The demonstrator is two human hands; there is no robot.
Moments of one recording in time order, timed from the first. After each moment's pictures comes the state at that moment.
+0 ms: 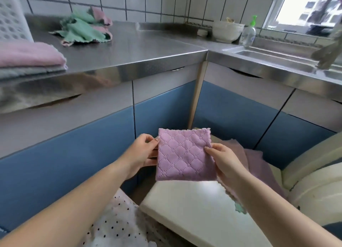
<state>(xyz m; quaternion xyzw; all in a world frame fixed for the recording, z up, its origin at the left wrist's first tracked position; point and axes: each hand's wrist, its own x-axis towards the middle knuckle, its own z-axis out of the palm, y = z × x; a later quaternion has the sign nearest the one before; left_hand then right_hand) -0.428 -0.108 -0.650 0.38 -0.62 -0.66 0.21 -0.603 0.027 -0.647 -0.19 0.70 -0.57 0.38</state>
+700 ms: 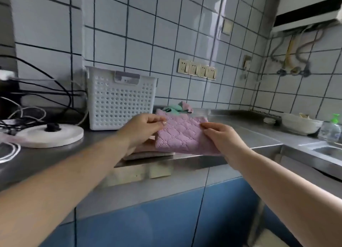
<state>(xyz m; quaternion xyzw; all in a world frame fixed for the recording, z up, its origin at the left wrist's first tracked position) -0.252 -0.189 -0.426 0.38 -0.68 -0.42 0.47 -0.459 -0.141 -0.419 -0.57 0.62 -0.51 0.19</state>
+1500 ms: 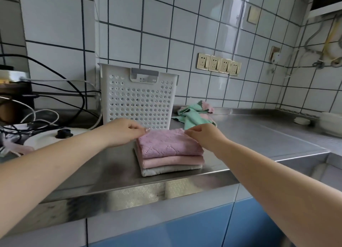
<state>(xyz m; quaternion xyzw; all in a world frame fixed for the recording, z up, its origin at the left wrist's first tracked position) -0.165 -0.266 -0.428 0.57 -0.76 -0.17 0.26 -0.402 -0.264 -0.430 -0.66 0.66 -0.33 0.15</state>
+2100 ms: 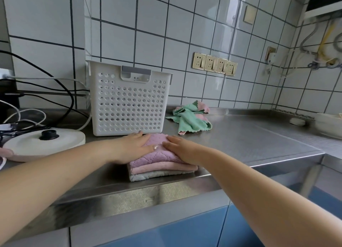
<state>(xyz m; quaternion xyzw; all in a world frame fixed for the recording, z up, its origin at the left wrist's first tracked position) -0.204 -0.286 -0.457 0.55 -0.83 -0.10 0.04 -0.391 -0.292 -0.460 -0.78 0.61 -0.10 0.12</state>
